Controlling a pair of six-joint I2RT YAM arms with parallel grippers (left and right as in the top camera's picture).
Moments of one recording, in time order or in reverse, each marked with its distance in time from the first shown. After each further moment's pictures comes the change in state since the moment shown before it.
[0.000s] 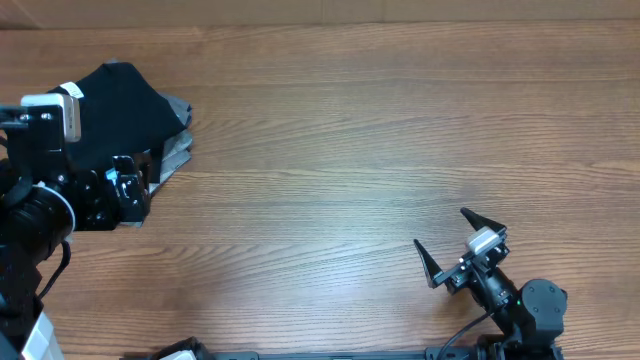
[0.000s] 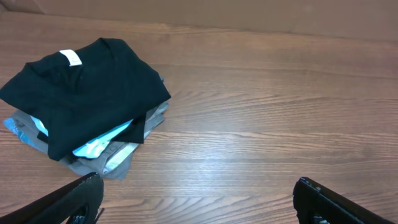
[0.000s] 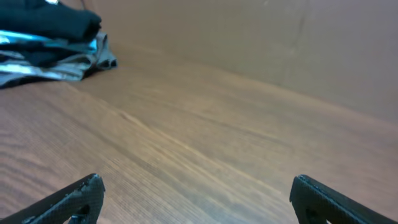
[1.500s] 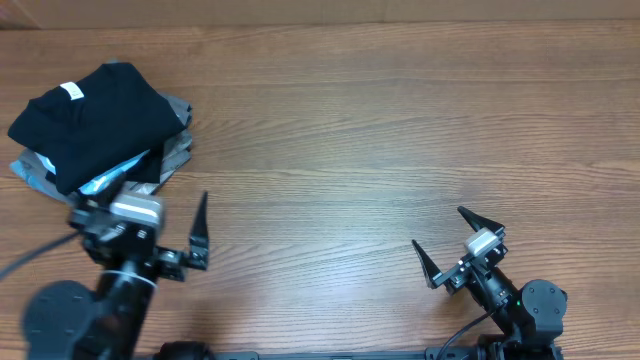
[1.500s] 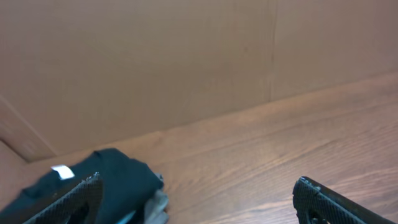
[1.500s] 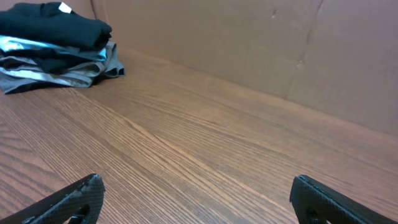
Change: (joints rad) left arm -0.391 -0.711 -0.962 0.866 -0.228 0.001; right arm -0.001 0.000 -0.010 0.019 -0.028 0.000
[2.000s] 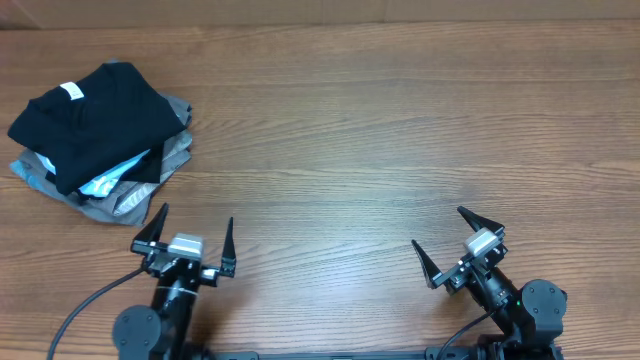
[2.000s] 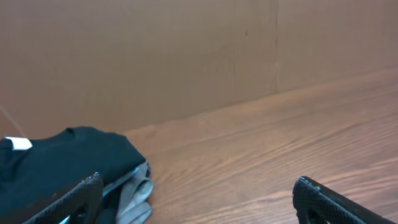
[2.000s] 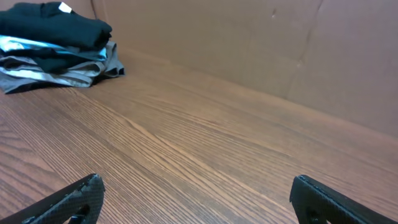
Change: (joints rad) left arm 0.000 -0.473 -0.774 0.442 0.000 0.000; right arm 0.000 0.000 -0.001 0.001 0.000 0.000
